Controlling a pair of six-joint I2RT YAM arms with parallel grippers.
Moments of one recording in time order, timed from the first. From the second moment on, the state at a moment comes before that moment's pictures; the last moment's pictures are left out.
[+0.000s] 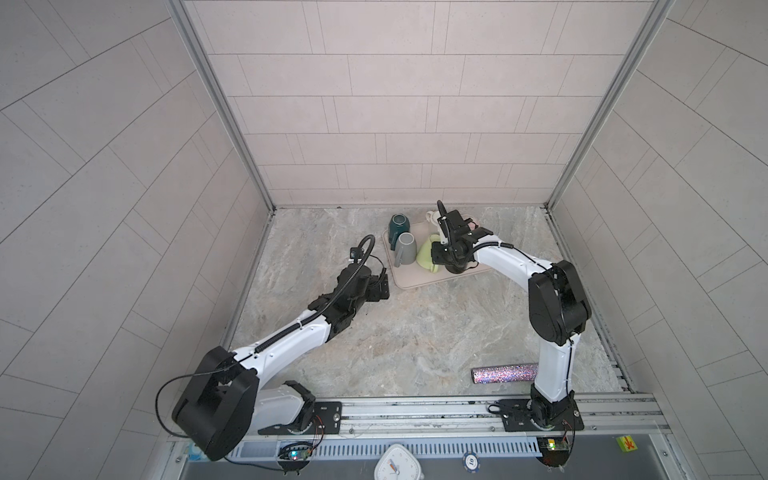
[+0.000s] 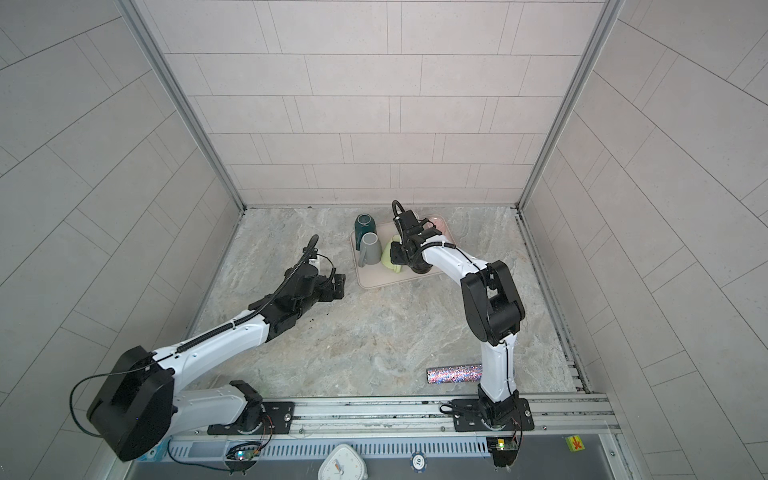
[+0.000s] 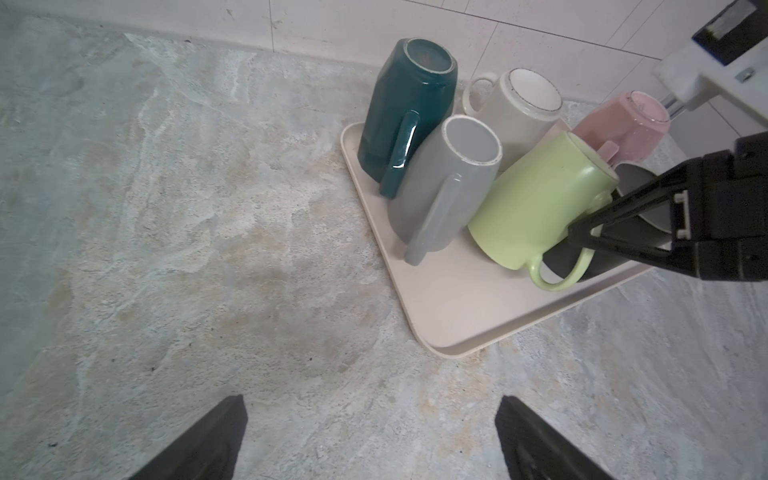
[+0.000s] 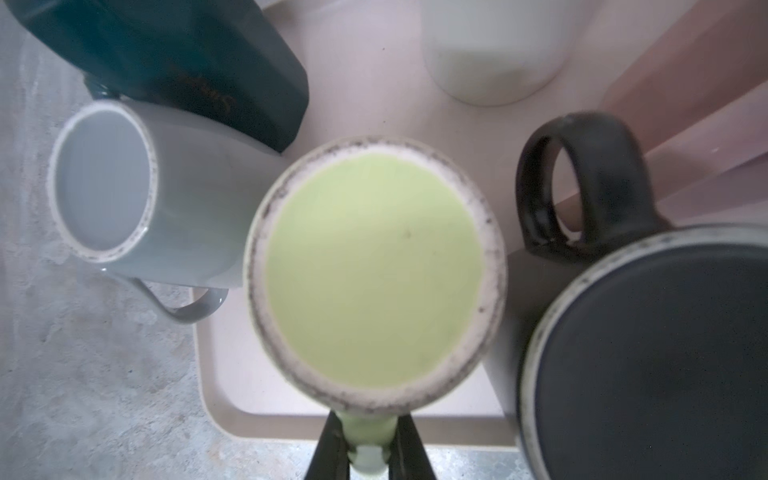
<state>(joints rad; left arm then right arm) -0.58 1.26 0.67 -0.01 -0.21 -0.45 0.42 1.93 1.51 -0.57 -0.06 0.45</state>
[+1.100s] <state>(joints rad) -0.60 1.43 0.70 0.44 0.05 -0.78 0.42 1.59 1.21 -0.19 -0.22 0.56</state>
